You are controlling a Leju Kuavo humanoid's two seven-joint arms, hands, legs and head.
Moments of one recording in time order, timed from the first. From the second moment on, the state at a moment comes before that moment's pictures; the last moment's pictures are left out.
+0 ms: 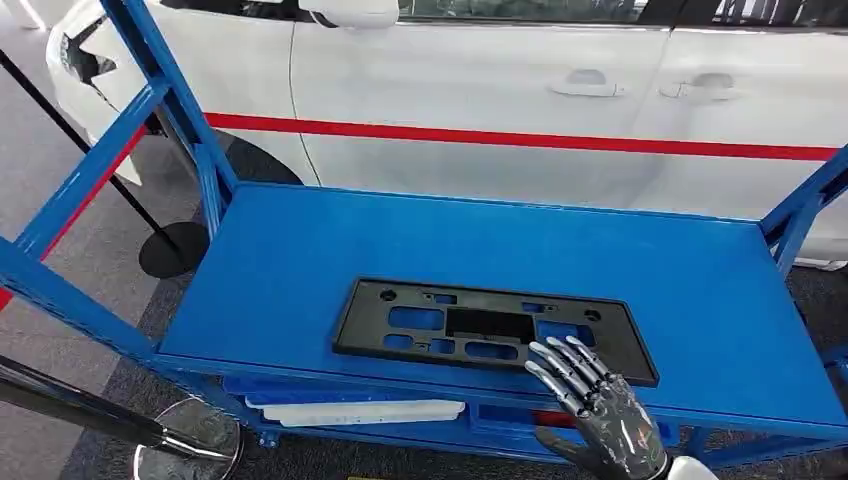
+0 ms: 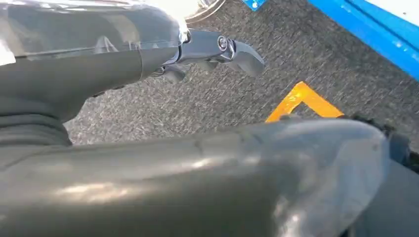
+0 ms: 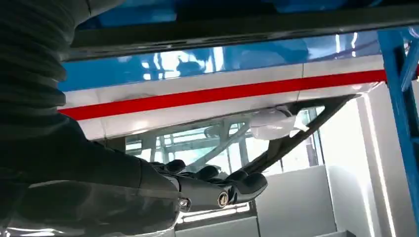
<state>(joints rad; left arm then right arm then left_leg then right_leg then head) -0.09 0.10 -1.00 -0.11 0.06 0.18 -0.52 0.35 -0.28 0.08 -1.89 1.12 -0.43 -0.53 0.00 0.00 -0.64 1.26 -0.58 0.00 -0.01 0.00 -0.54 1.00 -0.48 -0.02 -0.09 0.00</state>
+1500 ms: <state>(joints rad) -0.10 0.10 -1.06 -0.11 0.06 0.20 -0.56 -0.15 -0.09 0.48 -1.25 1.18 -0.69 -0.43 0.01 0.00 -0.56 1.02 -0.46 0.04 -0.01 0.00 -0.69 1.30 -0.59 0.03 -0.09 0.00</state>
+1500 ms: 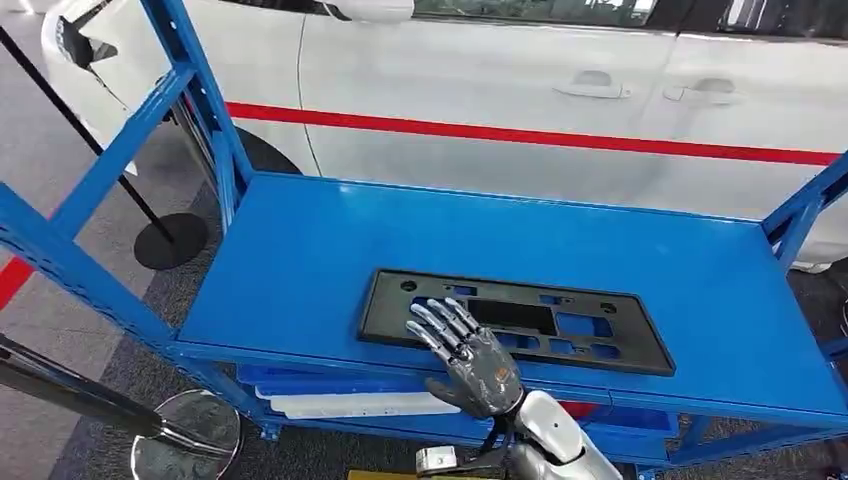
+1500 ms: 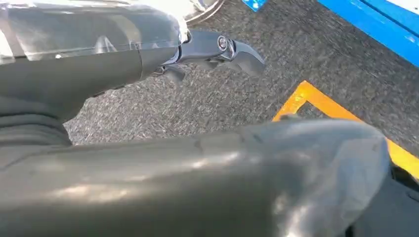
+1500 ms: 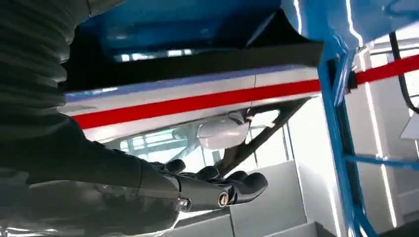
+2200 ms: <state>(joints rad) -0.10 0.10 -1.06 -0.11 0.06 0.22 -0.56 -0.32 0.05 0.44 -1.05 1.41 -0.69 -0.31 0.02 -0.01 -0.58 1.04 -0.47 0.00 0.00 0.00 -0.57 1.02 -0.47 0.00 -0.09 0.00</state>
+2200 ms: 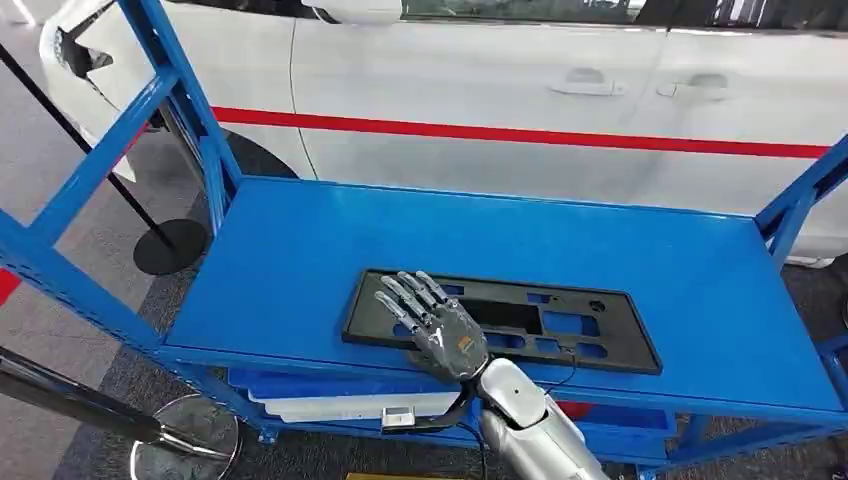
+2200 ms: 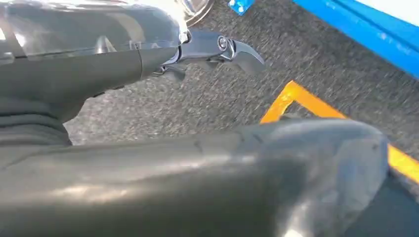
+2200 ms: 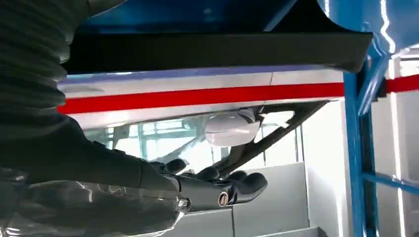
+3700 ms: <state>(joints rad) -0.09 0.10 -1.06 -0.11 0.06 0.21 -0.57 -0.39 -0.06 0.32 -0.95 1.56 -0.70 0.05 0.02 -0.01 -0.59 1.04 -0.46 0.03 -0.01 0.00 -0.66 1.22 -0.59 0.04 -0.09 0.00</state>
